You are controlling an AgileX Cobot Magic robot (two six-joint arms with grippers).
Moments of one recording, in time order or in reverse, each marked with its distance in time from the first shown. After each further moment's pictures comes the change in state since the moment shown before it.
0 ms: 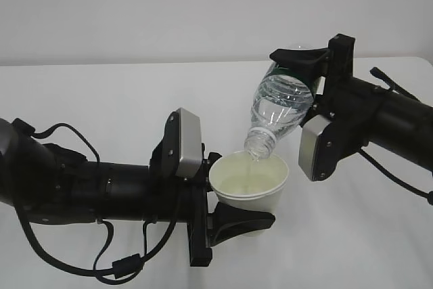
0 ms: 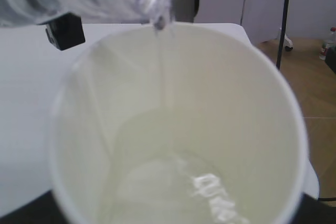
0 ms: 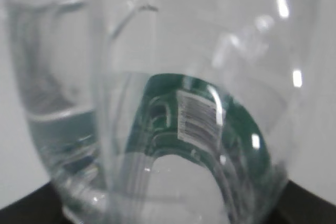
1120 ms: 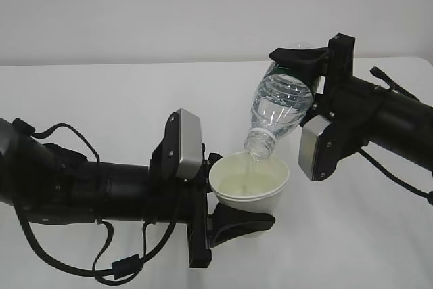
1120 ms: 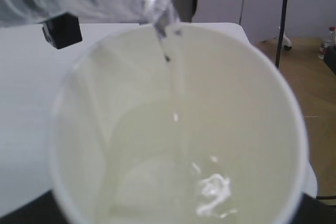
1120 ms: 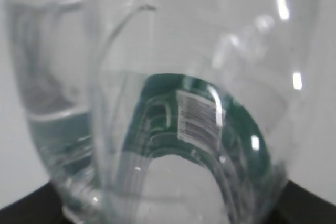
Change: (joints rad) left arm 0.000 0.000 0.000 0.006 0.000 0.000; right arm 0.000 0.000 0.000 -0.002 -0.006 -0.011
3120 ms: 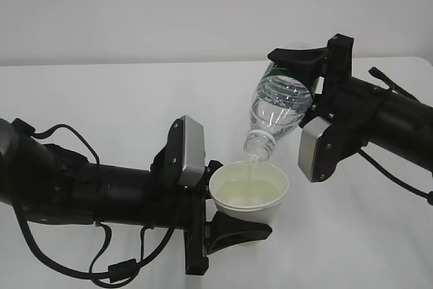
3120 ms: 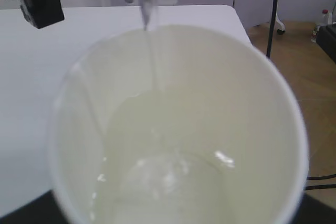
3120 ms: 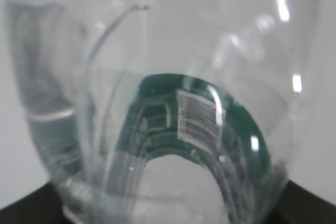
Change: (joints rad) left arm 0.000 0.000 0.000 0.043 0.040 -0.010; right arm 0.002 0.000 0.000 -0.011 -0.006 -0.004
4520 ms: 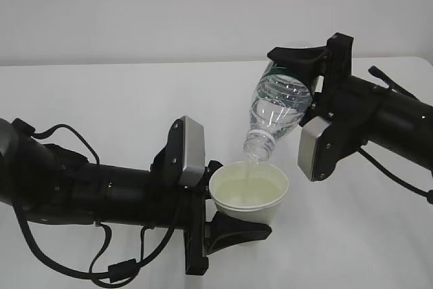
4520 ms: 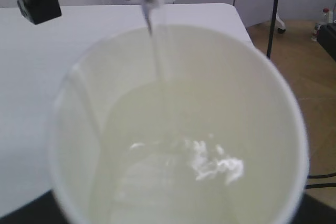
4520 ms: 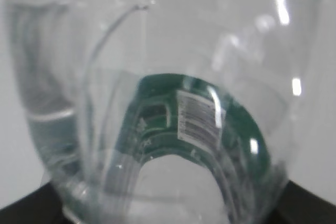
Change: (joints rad) left arm 0.000 0.000 0.000 0.000 0.004 -0.002; right arm 0.000 0.000 -0.004 -0.002 -0.002 -0.014
